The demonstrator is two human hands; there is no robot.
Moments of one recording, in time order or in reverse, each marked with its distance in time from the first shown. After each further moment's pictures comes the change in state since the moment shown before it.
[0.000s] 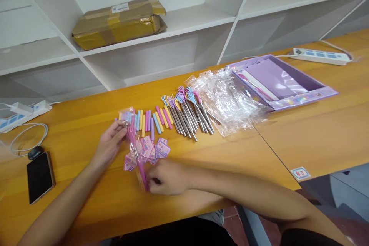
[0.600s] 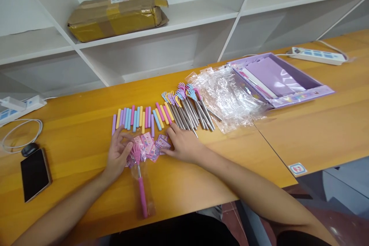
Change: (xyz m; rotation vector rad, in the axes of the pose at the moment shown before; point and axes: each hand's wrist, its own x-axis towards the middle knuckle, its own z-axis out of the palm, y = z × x) left_hand -0.050 -0.055 0.016 -0.062 0.026 0.089; right_hand -0.025 0.031 -0.047 -0.862 0.307 0.415
